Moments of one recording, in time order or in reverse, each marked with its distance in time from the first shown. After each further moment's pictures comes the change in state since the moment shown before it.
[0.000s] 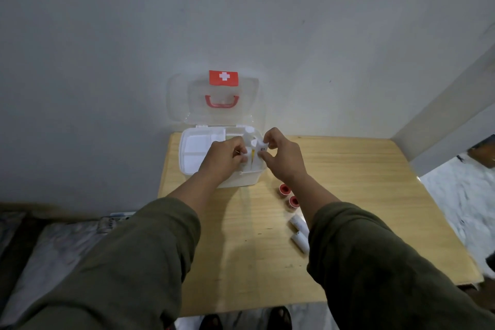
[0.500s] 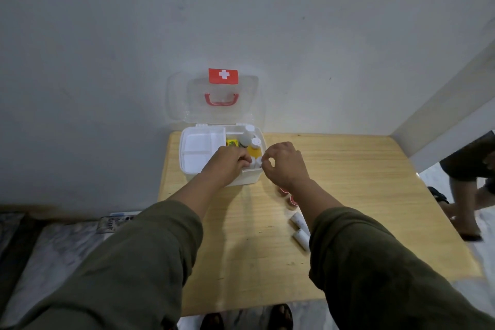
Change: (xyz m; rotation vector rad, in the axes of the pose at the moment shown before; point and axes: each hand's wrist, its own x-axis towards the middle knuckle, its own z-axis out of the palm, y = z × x) left_hand 0.003 -0.012 0.010 0.144 -0.138 0.105; right_hand -0.006 0.013 0.010 -0.377 -0.116 -0.037
